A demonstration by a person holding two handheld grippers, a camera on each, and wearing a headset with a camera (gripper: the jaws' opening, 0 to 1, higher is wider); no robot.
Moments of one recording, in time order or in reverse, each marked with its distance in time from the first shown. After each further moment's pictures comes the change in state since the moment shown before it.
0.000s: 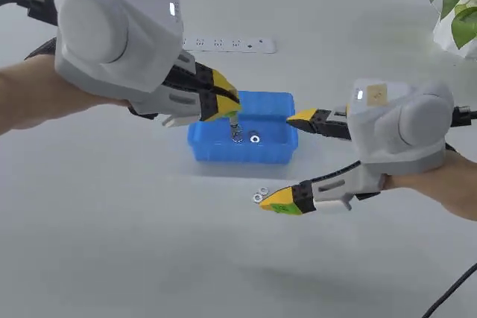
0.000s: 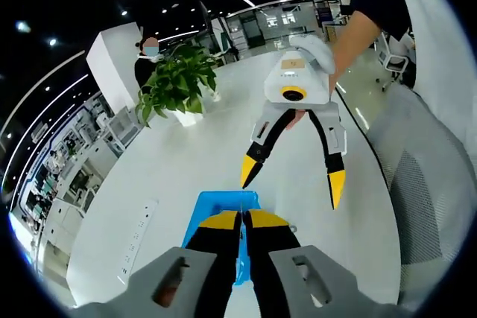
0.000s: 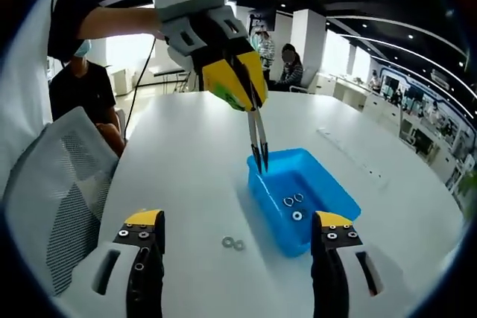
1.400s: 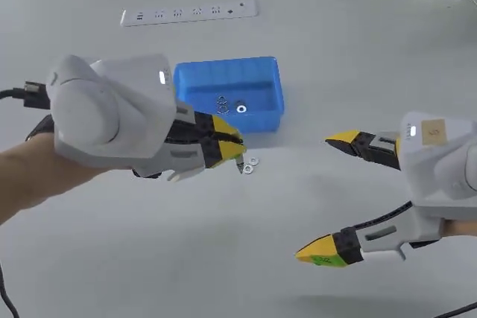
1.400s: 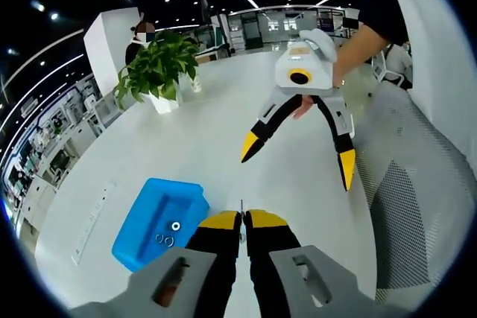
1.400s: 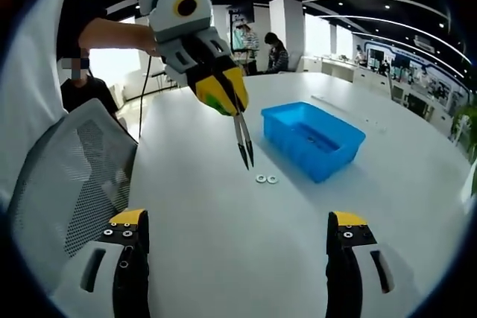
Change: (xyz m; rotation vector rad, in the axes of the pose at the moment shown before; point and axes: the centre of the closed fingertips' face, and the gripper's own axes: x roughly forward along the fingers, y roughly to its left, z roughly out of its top) left arm 0.041 -0.070 -0.015 -0.131 -0.019 -0.092; right arm -0.036 0.036 -0.075 0.150 0.031 -0.019
